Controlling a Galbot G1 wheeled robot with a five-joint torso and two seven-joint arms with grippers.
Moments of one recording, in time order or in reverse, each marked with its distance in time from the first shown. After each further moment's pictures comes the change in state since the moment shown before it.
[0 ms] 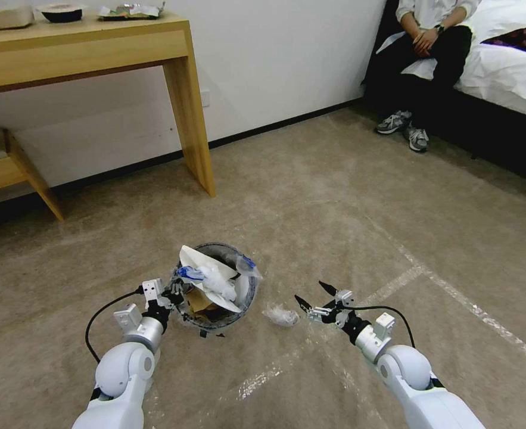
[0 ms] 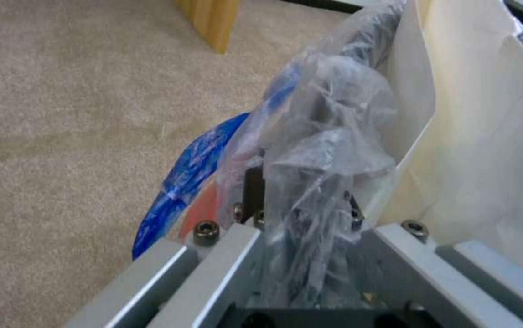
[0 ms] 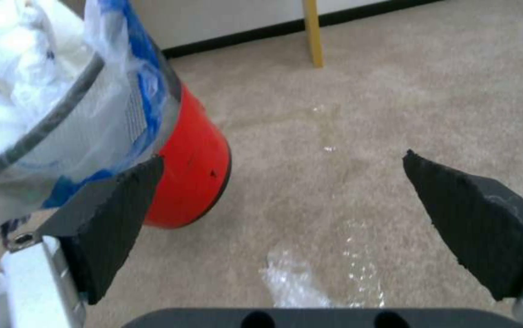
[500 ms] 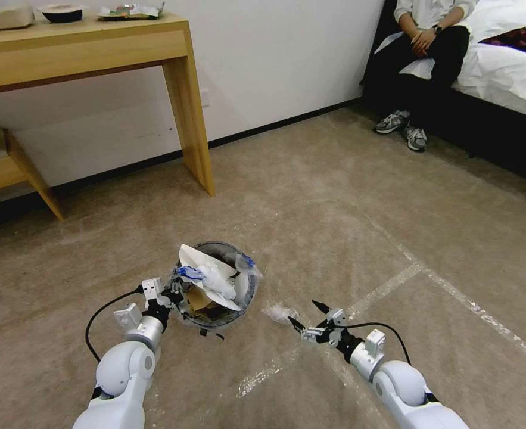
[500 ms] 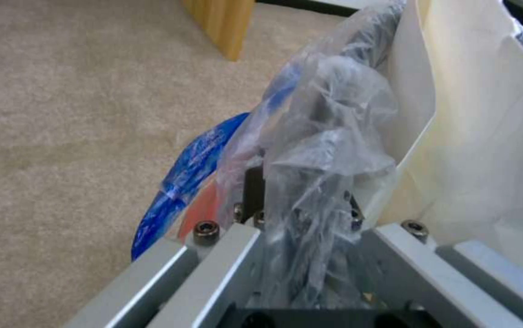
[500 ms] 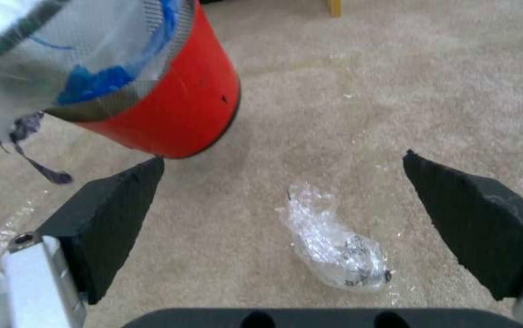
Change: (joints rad) left arm -0.015 -0.004 -0.022 0.020 0.019 -0.012 -0.001; right arm -0.005 0.009 -0.066 -0.074 -0.069 0.020 0.014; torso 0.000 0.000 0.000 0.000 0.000
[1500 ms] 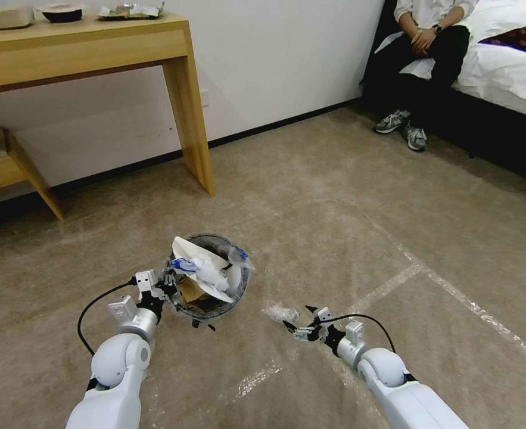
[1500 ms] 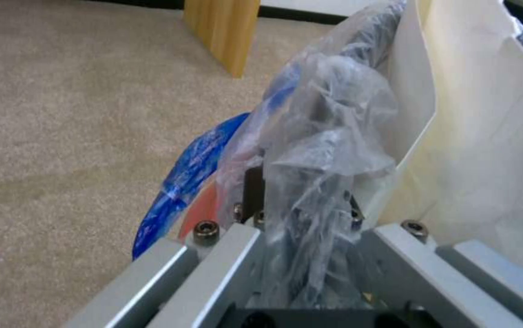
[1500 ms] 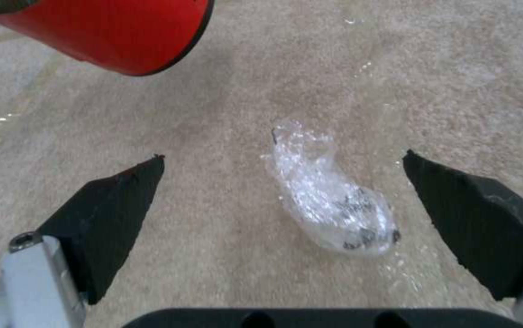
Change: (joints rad) left arm -0.032 0.010 -0.002 0.004 0.034 -0.005 0.000; right arm 0.151 0.018 -0.130 -0.154 -0.027 -0.114 0.073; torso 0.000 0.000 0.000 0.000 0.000
